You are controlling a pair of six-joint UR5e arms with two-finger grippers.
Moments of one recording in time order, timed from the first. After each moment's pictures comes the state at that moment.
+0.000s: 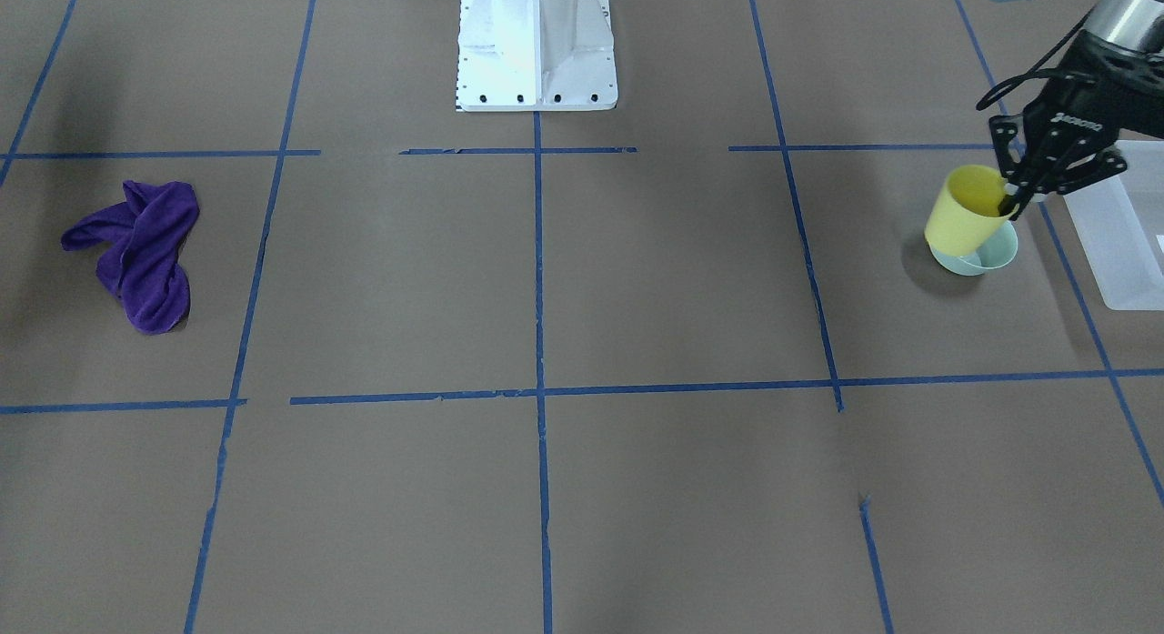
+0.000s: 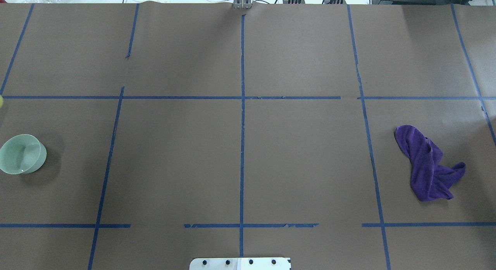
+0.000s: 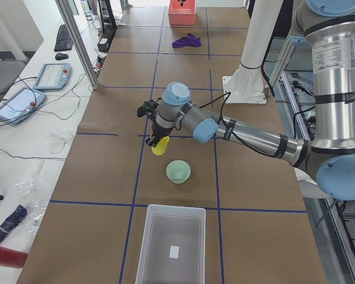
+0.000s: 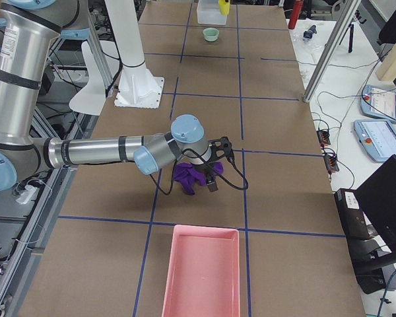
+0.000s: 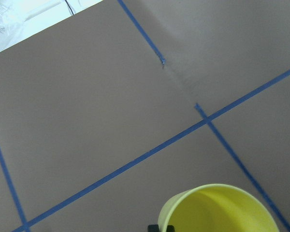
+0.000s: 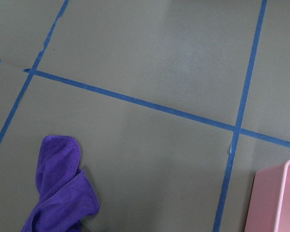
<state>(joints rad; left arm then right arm) -1.39 -1.41 -1.96 -1.96 -2.26 0.12 1.43 -1.87 1.95 -1.13 2.33 0.18</state>
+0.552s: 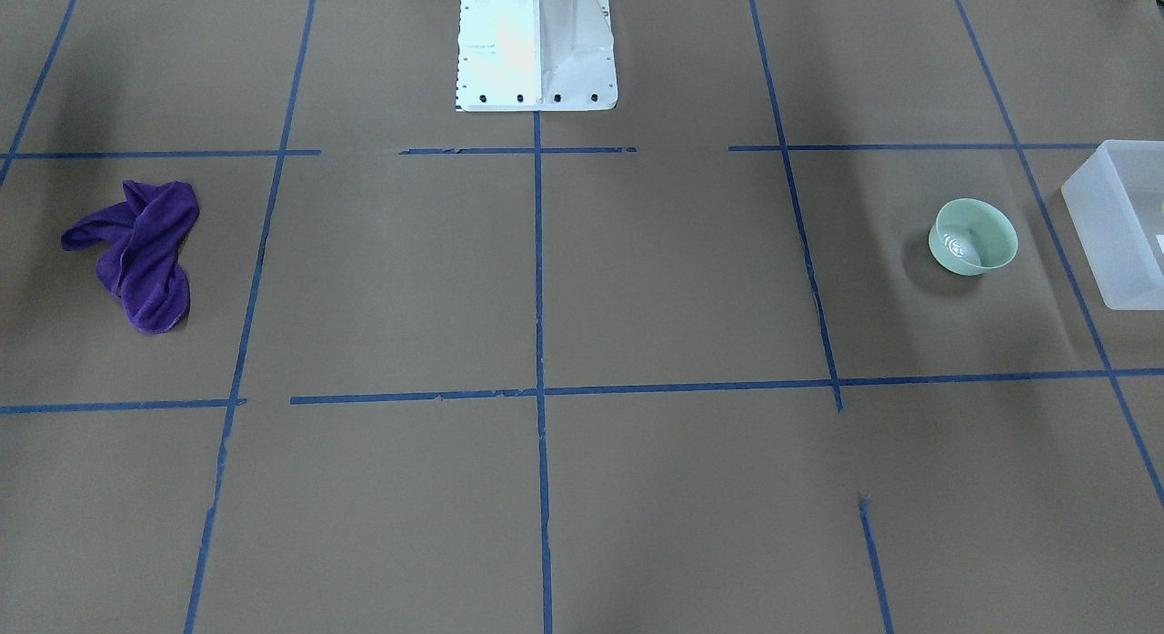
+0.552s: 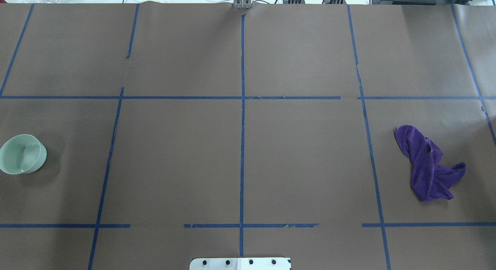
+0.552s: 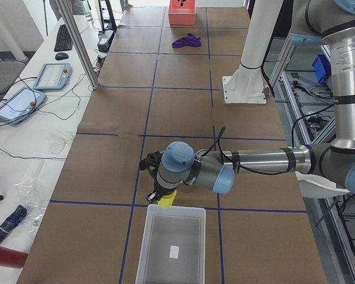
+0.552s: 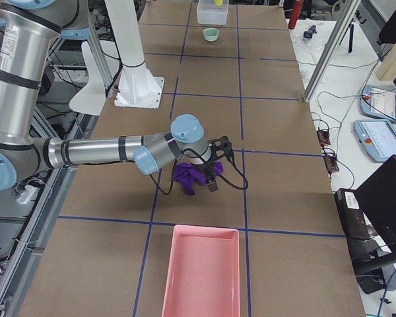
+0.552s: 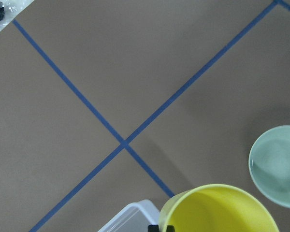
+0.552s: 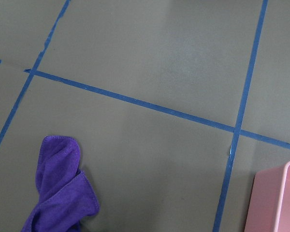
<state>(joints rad) -1.63 -1.35 -1.69 -1.97 -2.35 0.65 1.43 -1.87 1.95 -1.13 2.33 0.18</state>
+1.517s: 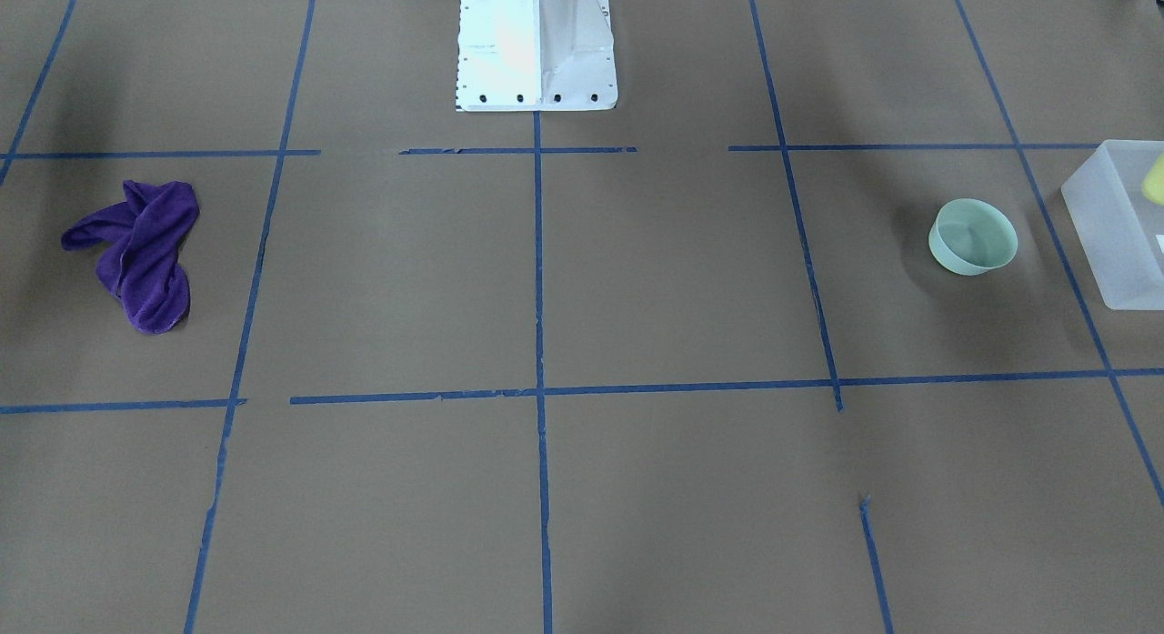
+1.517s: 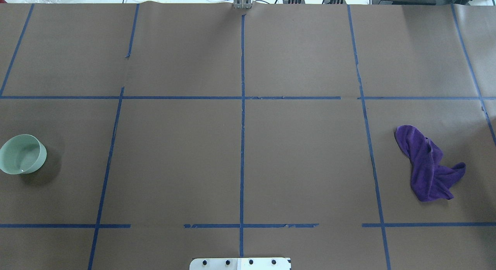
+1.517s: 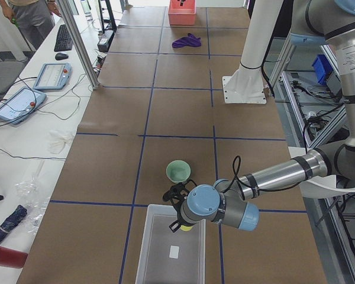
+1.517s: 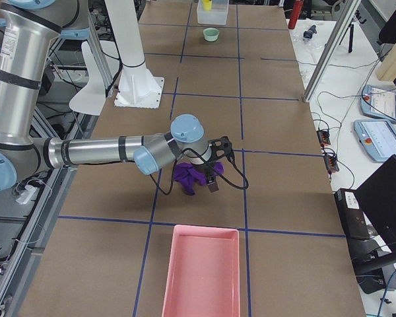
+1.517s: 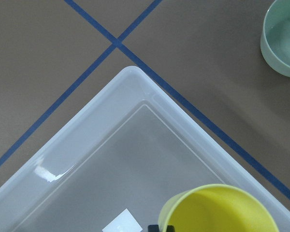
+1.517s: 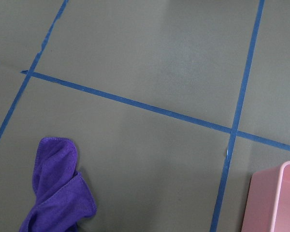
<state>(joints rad) -1.60 -1.26 -1.51 -2.21 -2.44 0.66 1.43 -1.87 1.95 -1.12 2.32 0.18</state>
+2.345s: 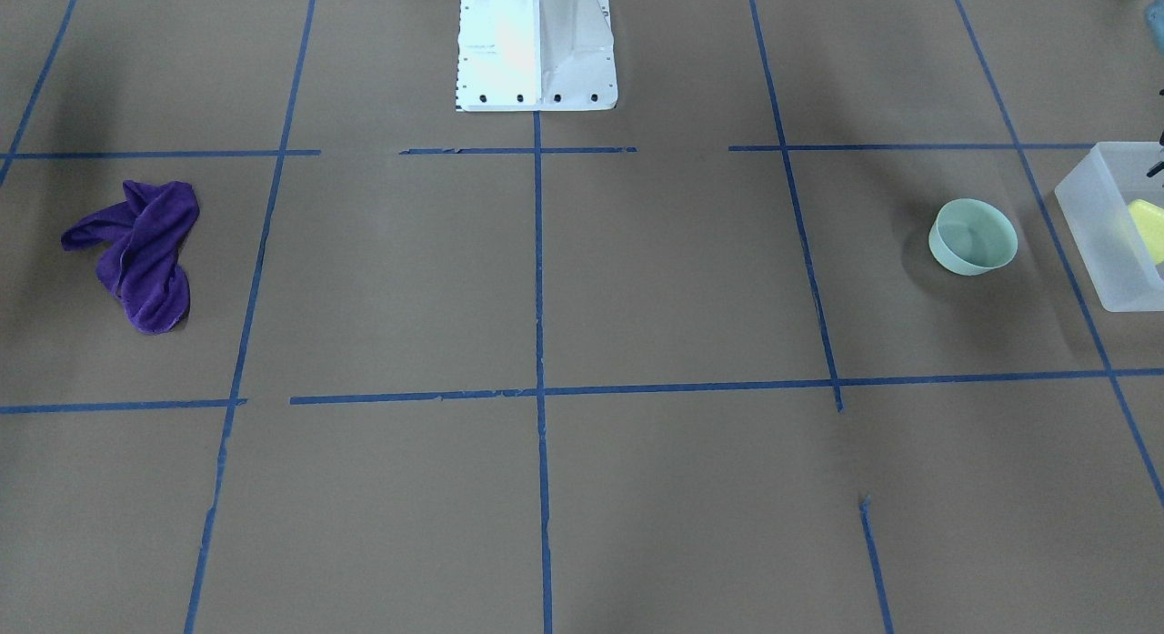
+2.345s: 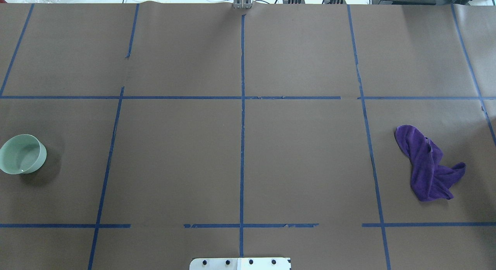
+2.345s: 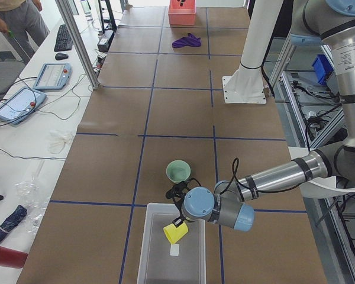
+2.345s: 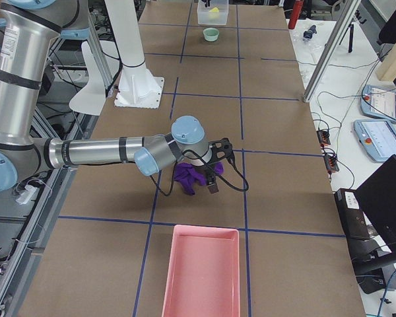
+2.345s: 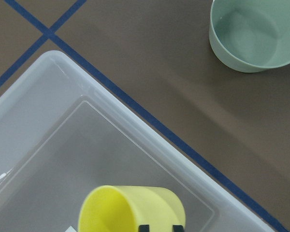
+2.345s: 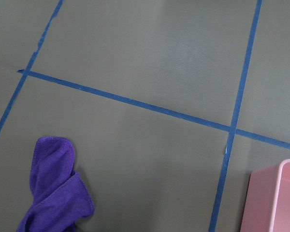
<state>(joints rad) -1.54 -1.26 -1.48 -2.23 -2.50 0.66 1.43 -1.86 1.94 -1.12 2.32 0.19</state>
